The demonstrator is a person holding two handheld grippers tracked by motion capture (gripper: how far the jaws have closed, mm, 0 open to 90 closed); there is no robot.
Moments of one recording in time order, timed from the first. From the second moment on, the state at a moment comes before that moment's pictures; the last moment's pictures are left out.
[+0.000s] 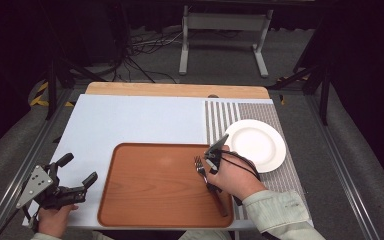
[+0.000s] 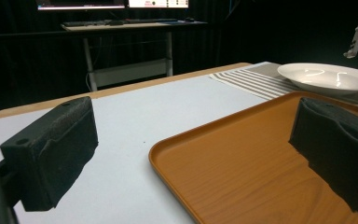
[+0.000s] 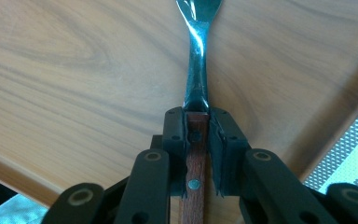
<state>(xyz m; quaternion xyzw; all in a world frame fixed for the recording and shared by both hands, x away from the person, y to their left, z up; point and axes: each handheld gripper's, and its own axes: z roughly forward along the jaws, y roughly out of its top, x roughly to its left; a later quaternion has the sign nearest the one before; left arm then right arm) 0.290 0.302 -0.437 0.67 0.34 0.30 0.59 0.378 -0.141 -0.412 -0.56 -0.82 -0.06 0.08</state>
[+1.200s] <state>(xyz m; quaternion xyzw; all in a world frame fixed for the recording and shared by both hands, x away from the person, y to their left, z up) 0.289 0.303 -0.436 0.67 0.34 0.30 0.59 0.388 -0.125 -0.387 -0.21 -0.92 -0.32 -0.11</state>
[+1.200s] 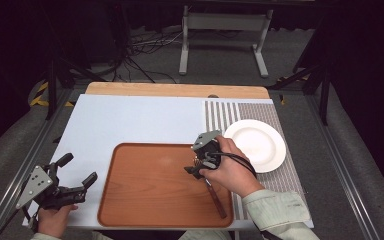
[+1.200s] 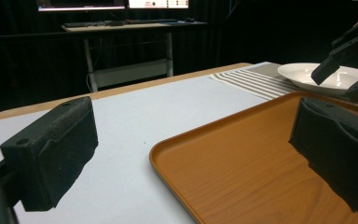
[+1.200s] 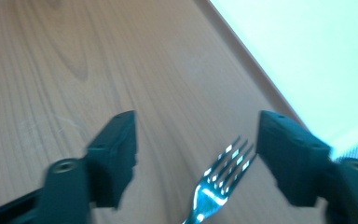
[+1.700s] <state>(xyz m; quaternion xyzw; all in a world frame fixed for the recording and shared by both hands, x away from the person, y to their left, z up) 0.290 0.303 -0.437 0.67 0.34 0.30 0.59 0.405 -0.115 -0.412 -0.15 -0.93 -0.31 -0.10</state>
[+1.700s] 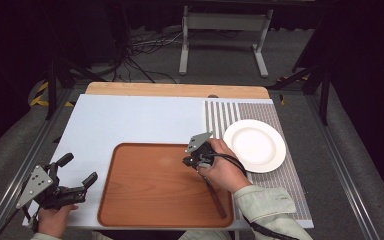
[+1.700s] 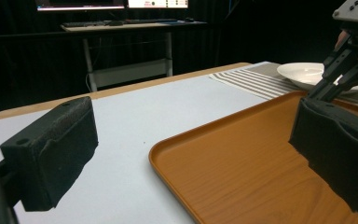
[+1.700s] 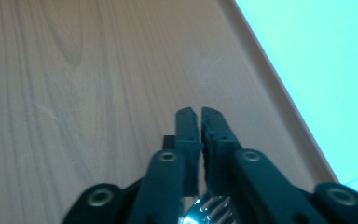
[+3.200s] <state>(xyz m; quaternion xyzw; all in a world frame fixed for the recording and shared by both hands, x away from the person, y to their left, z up) 0.290 0.303 -0.436 0.67 0.34 0.30 0.59 0.418 -0.126 -0.434 -0.18 -0.94 -0.26 -0.10</state>
